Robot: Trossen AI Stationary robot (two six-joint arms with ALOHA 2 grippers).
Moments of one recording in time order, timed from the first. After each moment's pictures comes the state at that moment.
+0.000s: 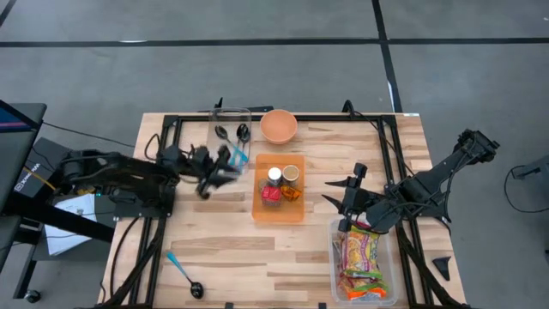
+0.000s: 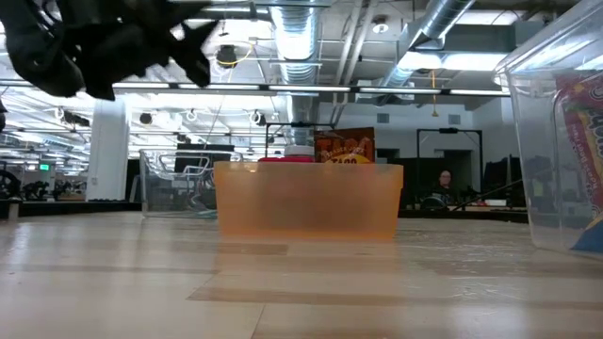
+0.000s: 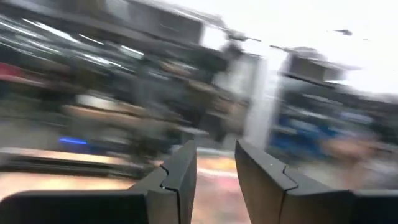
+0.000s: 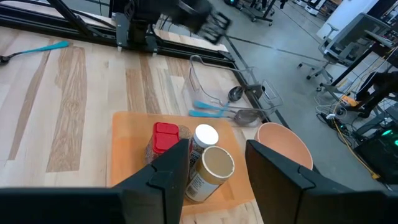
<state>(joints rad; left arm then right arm) 0.29 1.20 0.20 1.36 0.55 -0.38 0.61 1.17 1.06 -0.55 0.94 0.18</state>
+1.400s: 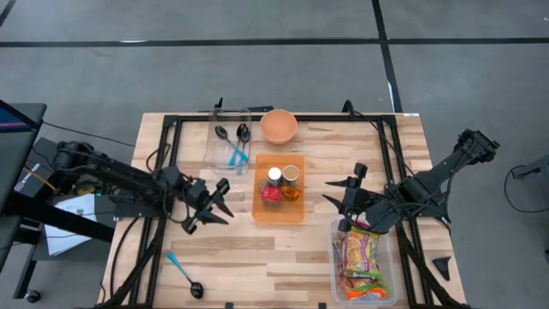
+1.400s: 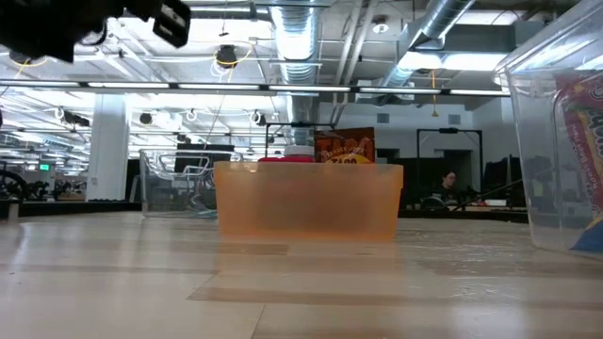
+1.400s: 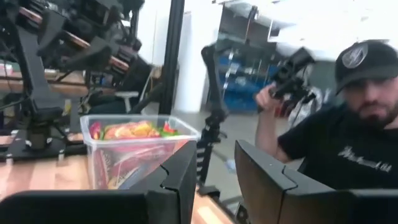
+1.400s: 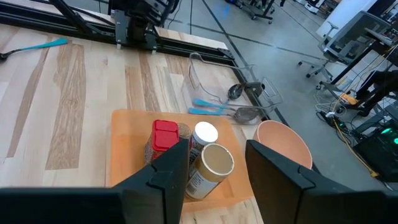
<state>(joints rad) -0.19 1.00 0.28 0.89 0.34 -0.19 0.61 1.17 1.06 -0.57 0.94 0.19</state>
